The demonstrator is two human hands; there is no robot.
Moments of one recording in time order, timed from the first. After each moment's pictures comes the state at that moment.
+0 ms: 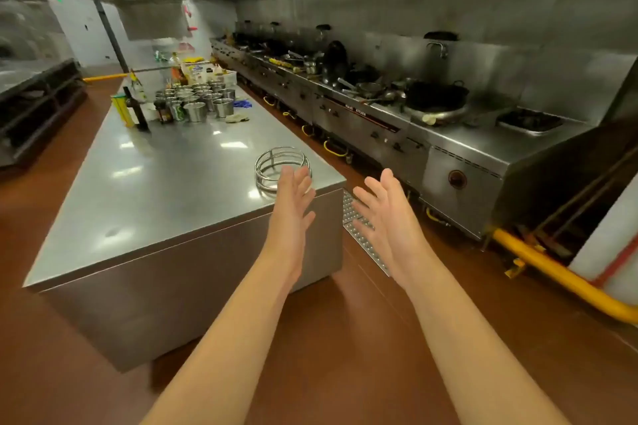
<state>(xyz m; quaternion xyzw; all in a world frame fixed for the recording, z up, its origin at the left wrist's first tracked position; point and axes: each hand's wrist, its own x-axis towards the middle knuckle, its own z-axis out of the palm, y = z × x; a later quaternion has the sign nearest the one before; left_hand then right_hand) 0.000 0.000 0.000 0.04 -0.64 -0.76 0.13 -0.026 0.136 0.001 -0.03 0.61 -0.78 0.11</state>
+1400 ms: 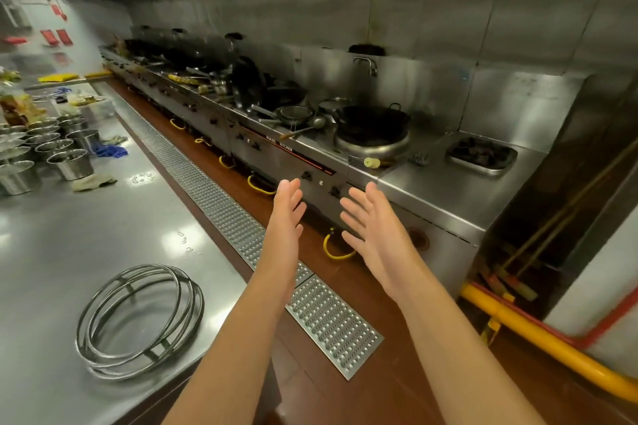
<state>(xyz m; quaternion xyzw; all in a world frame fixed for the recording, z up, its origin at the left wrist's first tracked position) -0.638 0.088 -0.009 0.00 -0.64 -0.76 0.05 -0.623 0.221 0.004 0.03 0.61 -0.79 0.04</state>
